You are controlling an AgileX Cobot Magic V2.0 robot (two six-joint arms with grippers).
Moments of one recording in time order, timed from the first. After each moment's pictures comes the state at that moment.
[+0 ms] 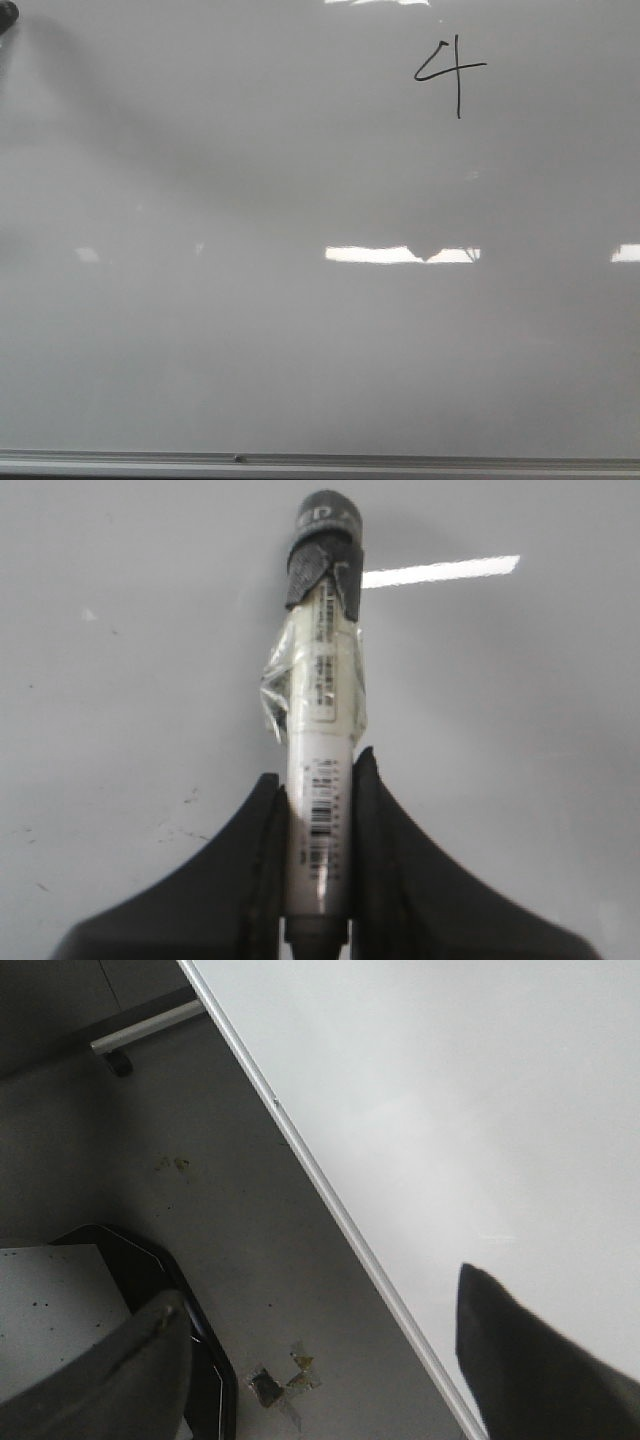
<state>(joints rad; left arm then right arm) -0.04 1.38 -0.70 0.13 -0.25 -0.07 0.26 0.87 -0.87 0.48 1.02 -0.84</state>
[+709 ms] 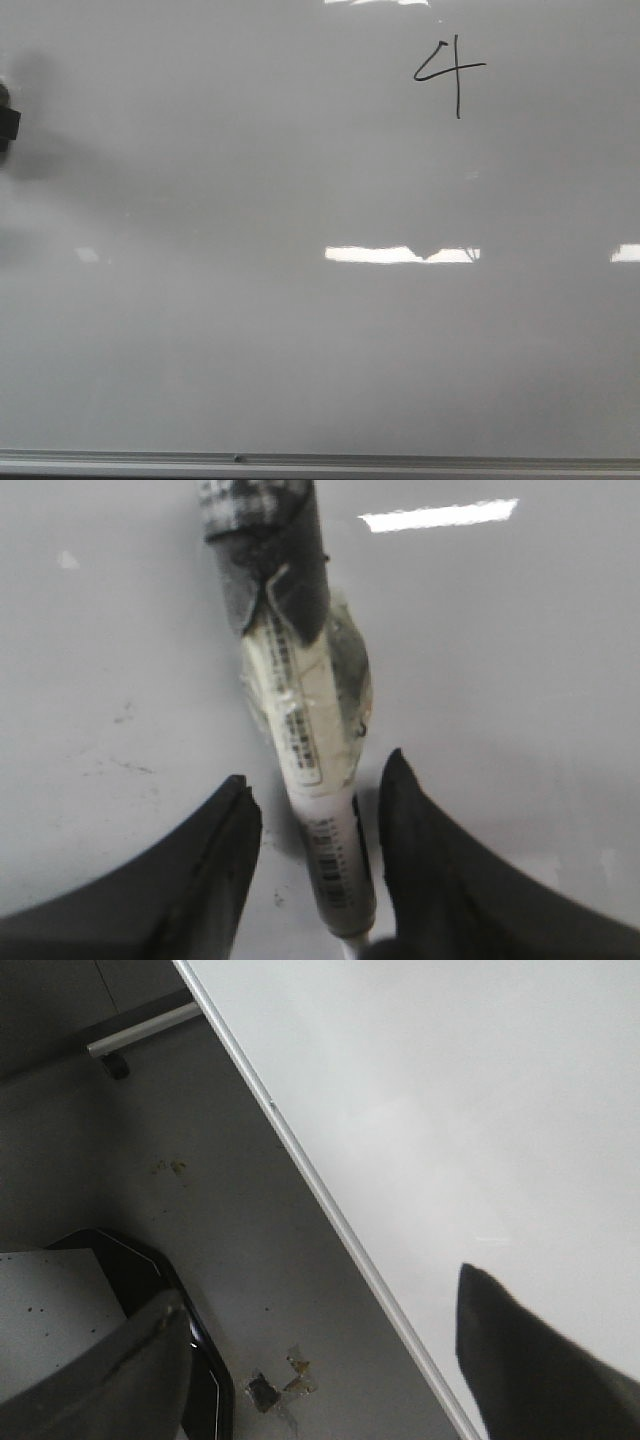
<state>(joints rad) -0.04 1.52 -0.70 0.13 -0.29 -0.07 0.26 0.87 -0.87 0.48 1.00 -0.83</state>
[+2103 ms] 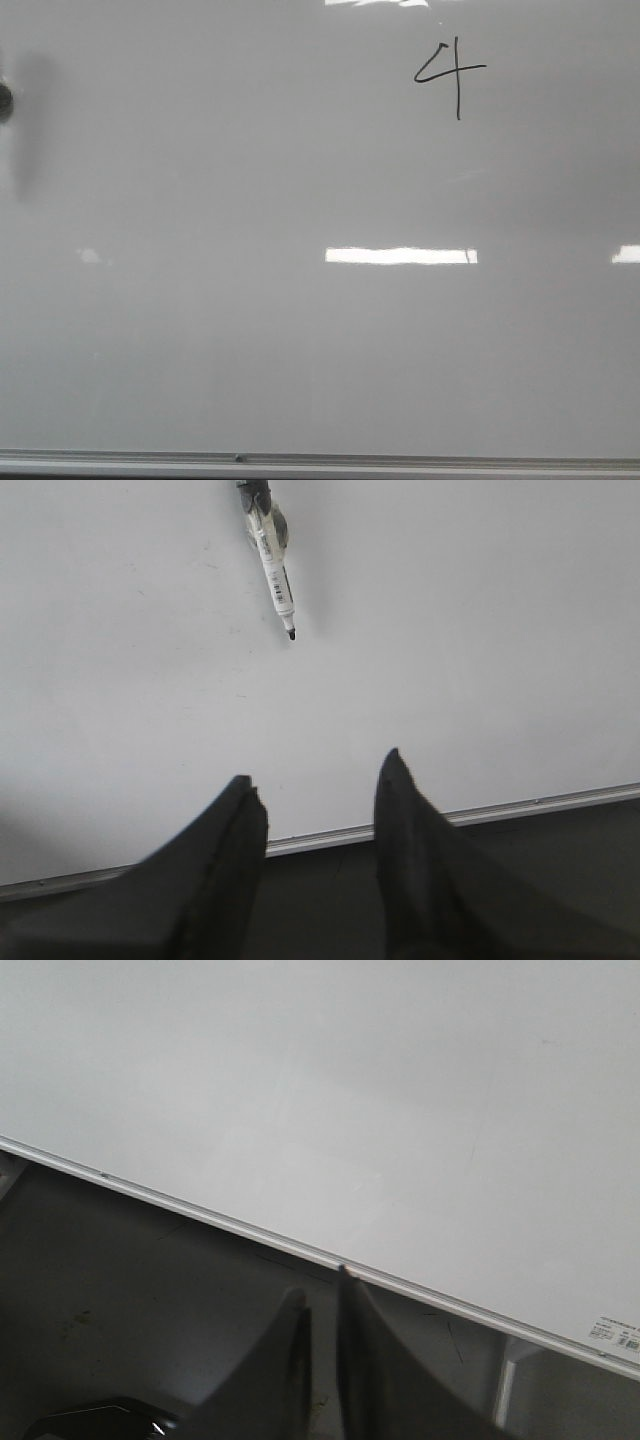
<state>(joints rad) -0.25 0.52 -0.86 0.11 1.03 -0.08 0.26 0.47 -0.88 0.05 1.14 -0.02</state>
